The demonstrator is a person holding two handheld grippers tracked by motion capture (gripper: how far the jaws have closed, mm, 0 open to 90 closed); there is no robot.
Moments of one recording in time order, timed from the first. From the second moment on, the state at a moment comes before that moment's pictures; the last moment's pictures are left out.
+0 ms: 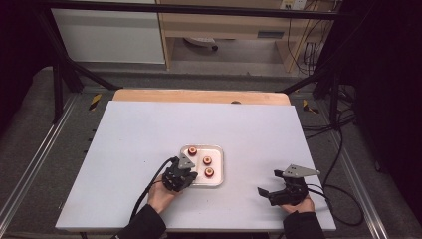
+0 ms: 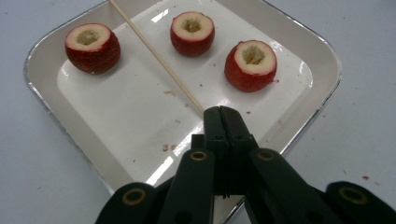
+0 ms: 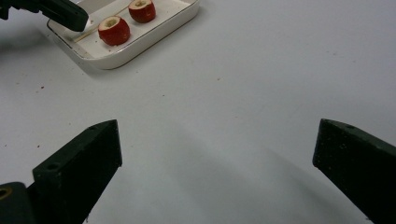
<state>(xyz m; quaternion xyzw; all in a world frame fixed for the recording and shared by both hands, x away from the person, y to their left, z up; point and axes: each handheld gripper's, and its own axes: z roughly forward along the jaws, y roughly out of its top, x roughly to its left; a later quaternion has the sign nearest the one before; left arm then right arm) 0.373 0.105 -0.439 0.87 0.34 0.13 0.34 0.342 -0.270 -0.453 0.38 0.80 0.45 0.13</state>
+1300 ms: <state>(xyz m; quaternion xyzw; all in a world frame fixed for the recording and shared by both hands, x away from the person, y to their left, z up) 0.374 0.110 -0.440 0.87 0.36 0.14 0.32 0.342 -0.270 -0.453 0.38 0.80 0.45 0.13</state>
